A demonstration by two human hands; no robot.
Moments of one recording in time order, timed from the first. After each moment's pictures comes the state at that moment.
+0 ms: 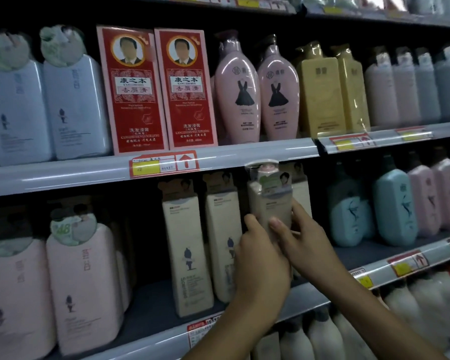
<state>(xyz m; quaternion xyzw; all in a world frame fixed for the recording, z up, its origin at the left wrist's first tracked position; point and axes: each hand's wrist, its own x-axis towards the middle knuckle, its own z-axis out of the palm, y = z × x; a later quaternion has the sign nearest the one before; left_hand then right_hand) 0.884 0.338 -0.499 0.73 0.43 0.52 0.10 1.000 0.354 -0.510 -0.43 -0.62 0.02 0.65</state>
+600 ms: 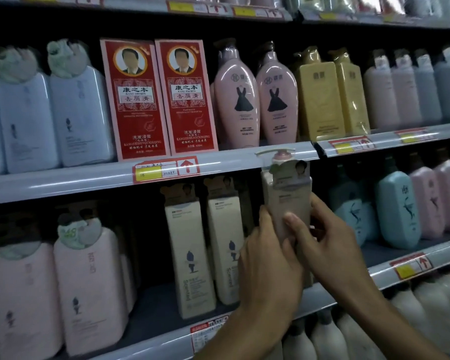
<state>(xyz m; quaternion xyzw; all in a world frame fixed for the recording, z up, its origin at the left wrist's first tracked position) 0.879 0.317 -0.494 0.76 0.36 0.53 0.09 0.997 0.309 -0.498 -0.42 -0.59 -0.06 0.68</state>
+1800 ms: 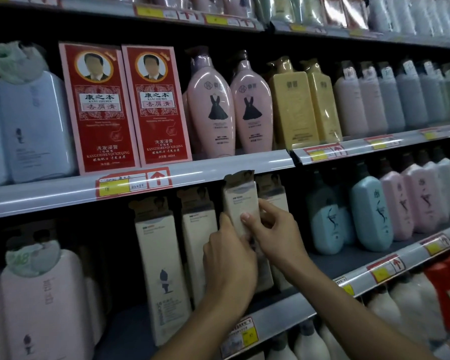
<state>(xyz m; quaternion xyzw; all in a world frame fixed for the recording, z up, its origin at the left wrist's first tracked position) 0.882 0.353 -0.470 0.73 0.42 0.53 0.07 0.996 0.372 -0.478 -0.40 -0.57 0.08 0.71</state>
